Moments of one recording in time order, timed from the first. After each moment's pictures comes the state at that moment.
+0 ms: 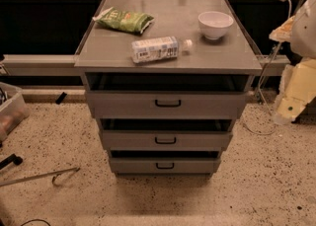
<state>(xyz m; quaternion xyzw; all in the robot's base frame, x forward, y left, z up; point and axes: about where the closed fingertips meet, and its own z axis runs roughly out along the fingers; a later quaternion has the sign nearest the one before) 0.438 -0.217 0.977 -0.60 0.78 -0.03 0.16</state>
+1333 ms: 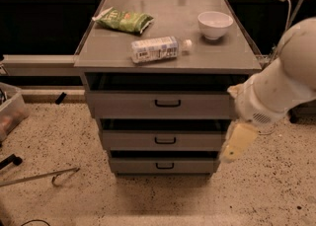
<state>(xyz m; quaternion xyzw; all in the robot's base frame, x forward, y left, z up) 0.460 -0.176 0.821 -0.60 0.78 0.01 0.19</state>
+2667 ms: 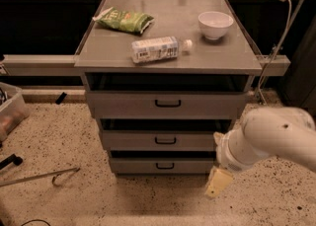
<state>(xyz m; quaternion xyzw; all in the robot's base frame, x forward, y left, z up) 0.442 -0.167 0.655 -0.58 0.79 0.04 0.17</state>
